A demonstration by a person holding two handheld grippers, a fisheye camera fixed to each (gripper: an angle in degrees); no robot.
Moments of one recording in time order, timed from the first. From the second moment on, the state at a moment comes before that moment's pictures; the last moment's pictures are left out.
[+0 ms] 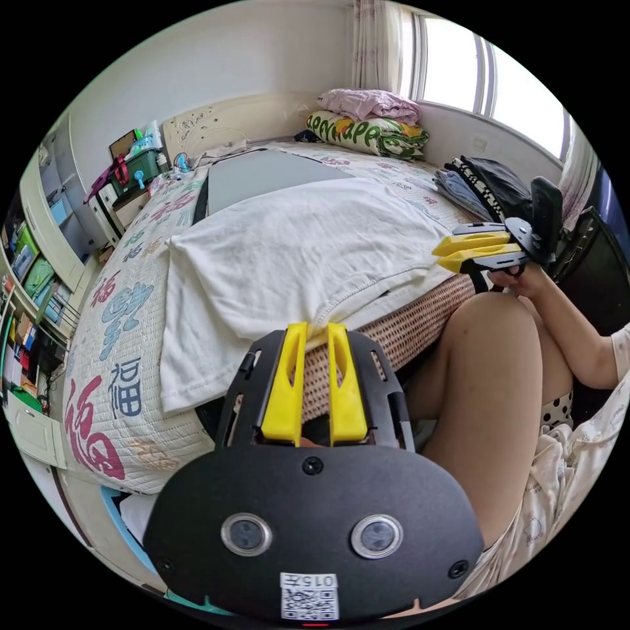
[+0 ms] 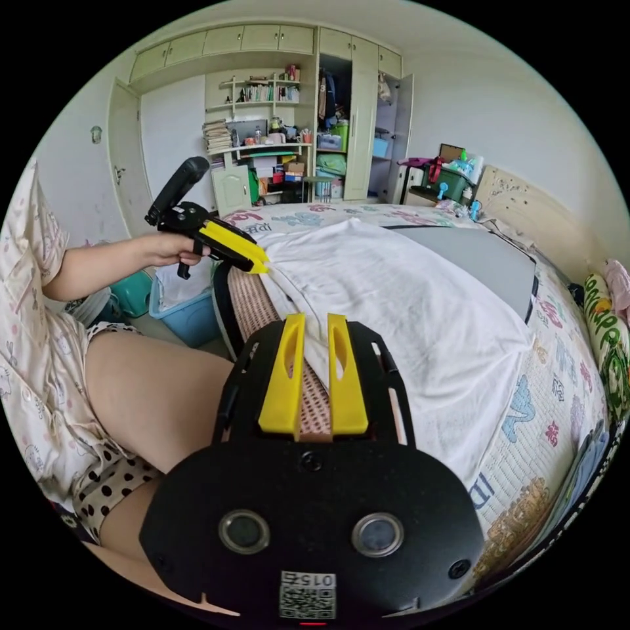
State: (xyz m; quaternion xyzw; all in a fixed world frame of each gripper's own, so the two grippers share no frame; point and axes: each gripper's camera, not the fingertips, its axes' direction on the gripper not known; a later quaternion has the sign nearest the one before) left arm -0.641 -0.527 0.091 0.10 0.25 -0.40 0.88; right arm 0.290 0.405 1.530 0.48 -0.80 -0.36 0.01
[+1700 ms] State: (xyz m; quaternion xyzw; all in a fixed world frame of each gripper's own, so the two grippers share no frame) left arm -0.552 -0.472 0.114 0.10 0.25 -0.44 0.86; right arm 0.440 0.527 1.451 0.45 -0.78 -0.38 0.21
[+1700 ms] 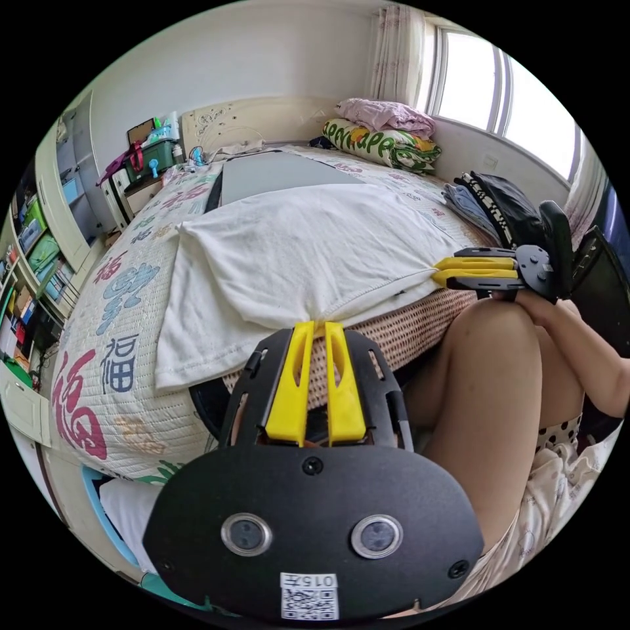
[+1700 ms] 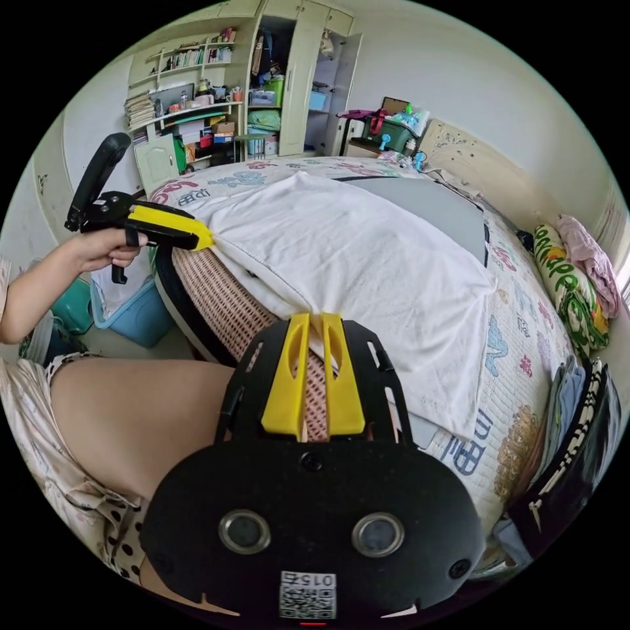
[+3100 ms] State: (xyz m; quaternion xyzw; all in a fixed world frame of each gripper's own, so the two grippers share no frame) left arm -0.358 -0.706 0.067 0.11 0.28 -0.30 0.90; right arm 0.767 -0.046 1.441 -0.02 -0.98 -0.19 0.09
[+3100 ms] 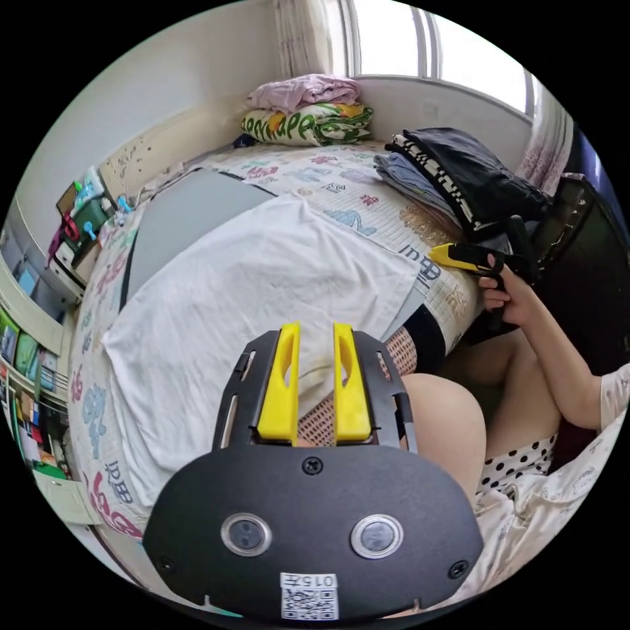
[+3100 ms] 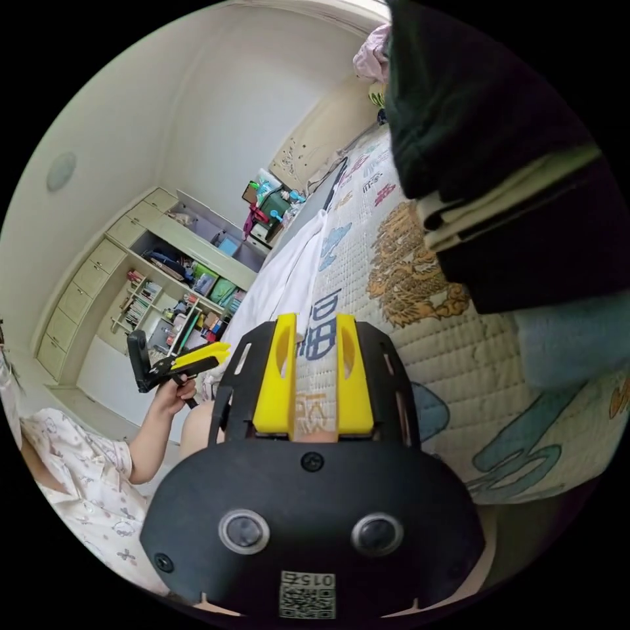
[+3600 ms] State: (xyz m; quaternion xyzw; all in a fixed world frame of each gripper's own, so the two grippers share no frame) left arm -0.301 -0.685 0.104 0.12 0.37 -0.30 0.87; right arm 0.902 -0.061 1.325 0.01 -0.97 -0.21 0.10
